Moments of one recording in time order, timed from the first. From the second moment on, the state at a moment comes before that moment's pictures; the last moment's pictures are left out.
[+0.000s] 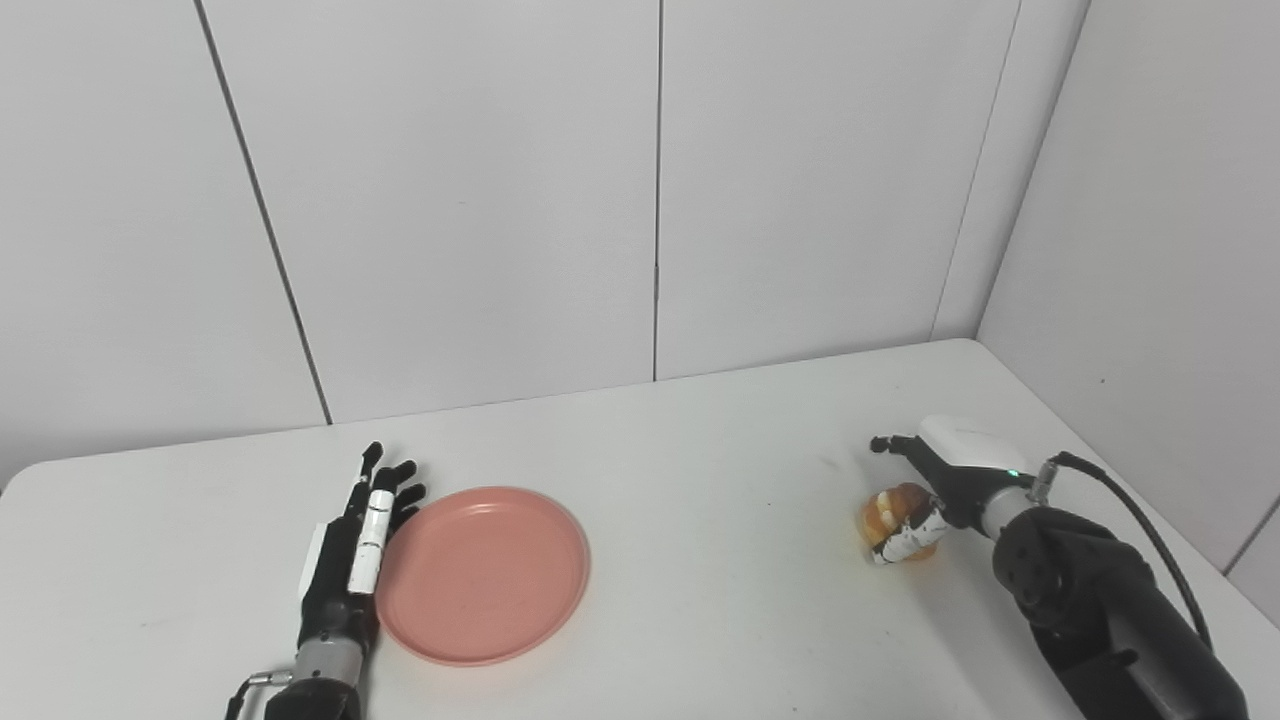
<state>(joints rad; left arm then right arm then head) -0.54 0.04 0.01 0.64 0.00 -0.21 -0.01 -0.43 -0.59 0.09 -0.01 -0.88 0.46 0.53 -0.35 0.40</state>
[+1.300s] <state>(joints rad) -0.53 0.04 0.01 0.62 0.00 -0.20 -0.01 -0.49 -0.61 0.11 -0.02 -1.07 0.46 0.88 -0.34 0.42</state>
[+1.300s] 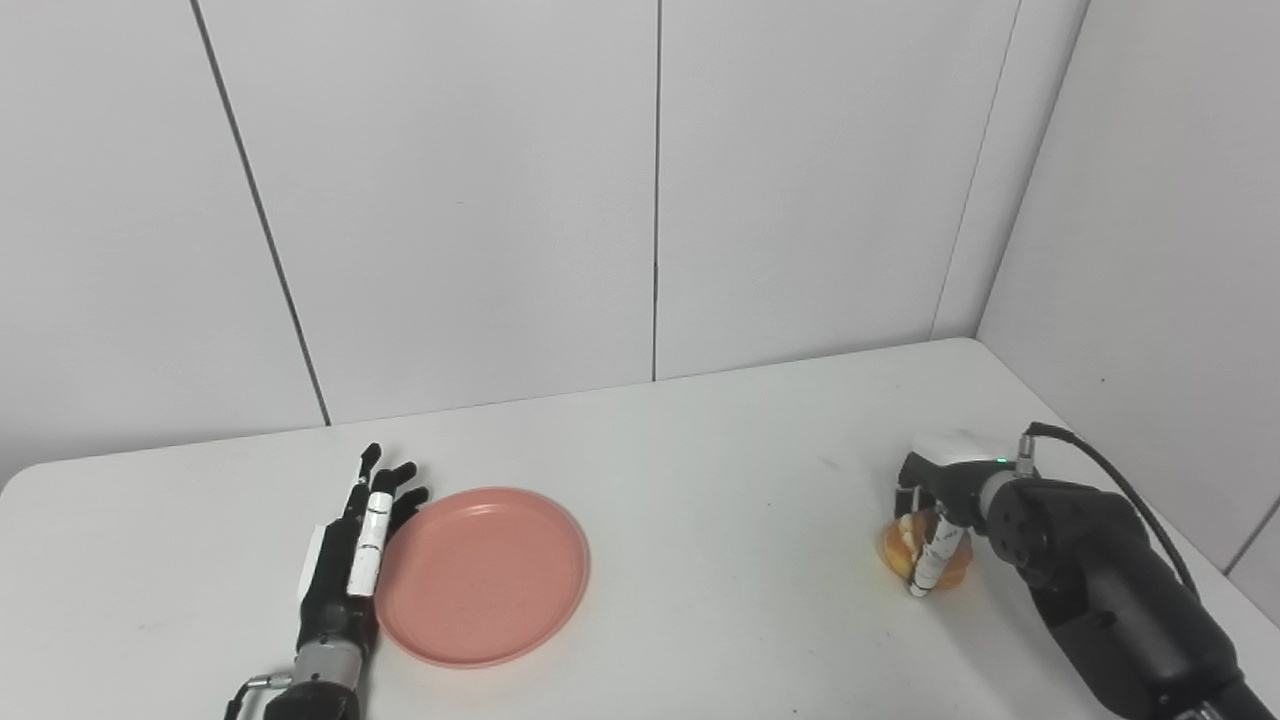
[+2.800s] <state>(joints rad) -0.50 -0.04 -0.02 0.54 0.09 -0.14 0.13 -0.72 -0.34 0.33 -0.26 -0.97 0.45 0.88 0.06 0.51</state>
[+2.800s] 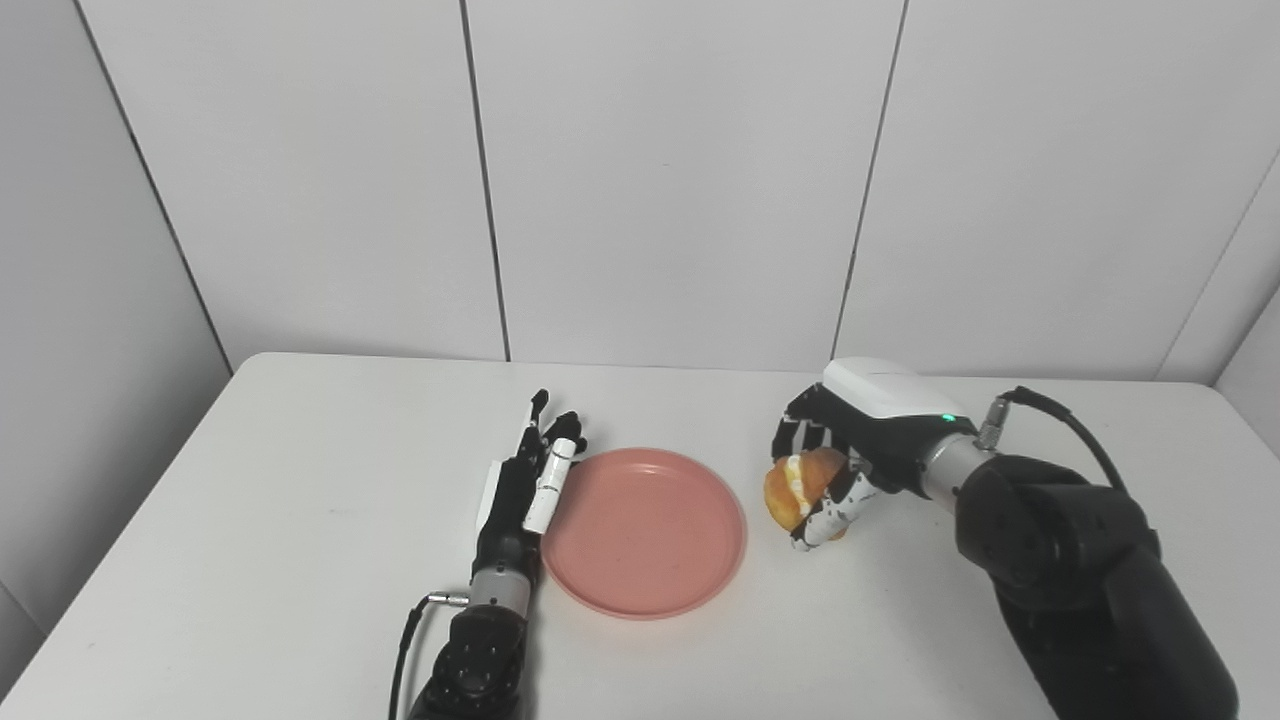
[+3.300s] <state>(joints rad) -0.52 -0.04 -0.02 0.57 0.10 -0.15 0.16 -0.75 -0.26 0.42 -0.09 -0.94 0.43 0.81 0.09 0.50</state>
